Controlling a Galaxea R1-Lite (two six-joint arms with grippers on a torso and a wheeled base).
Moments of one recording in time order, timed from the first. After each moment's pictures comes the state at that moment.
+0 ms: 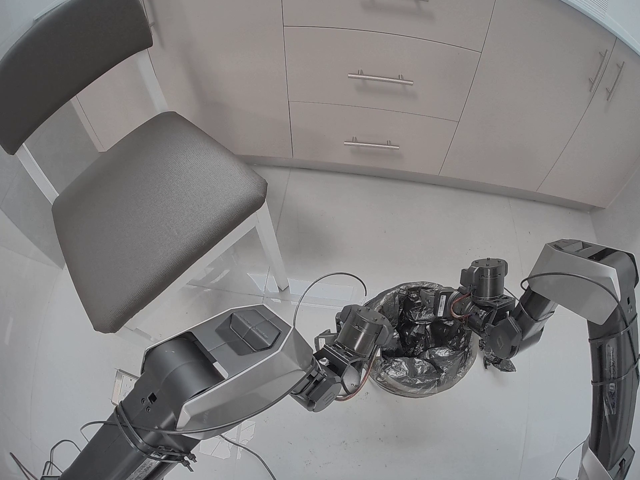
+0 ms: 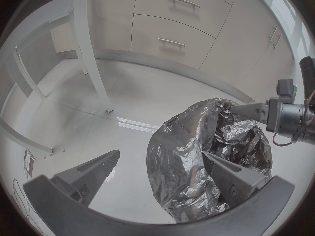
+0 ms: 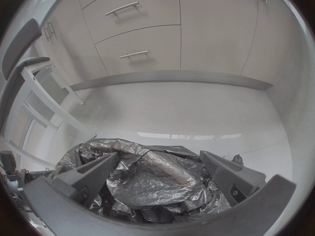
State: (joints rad) left arm -0.80 2.70 -1.51 -0.61 0.47 -0.50; right arm 0.25 2.45 -0.97 -1.06 -0.16 0.16
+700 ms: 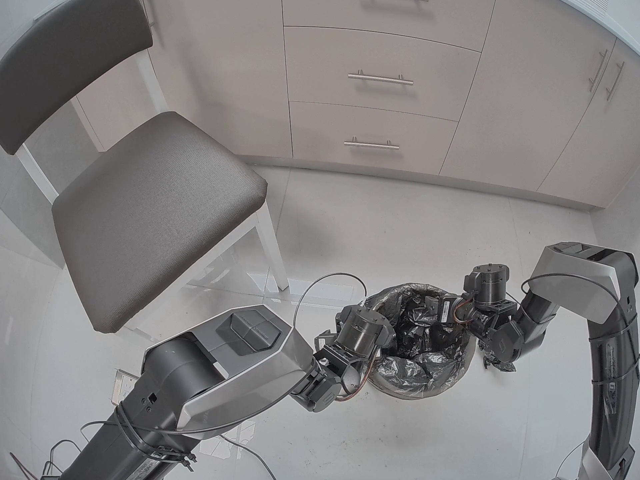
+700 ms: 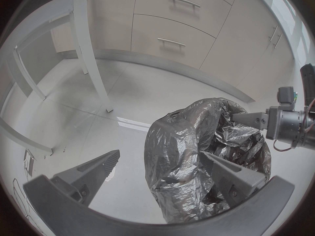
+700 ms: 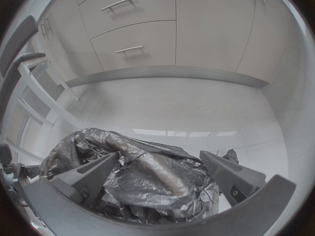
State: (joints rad) left arm -0.80 2.70 -1.51 -0.61 0.47 -0.50; right arm 0.24 2.46 -0.94 -1.06 -0.19 0.16
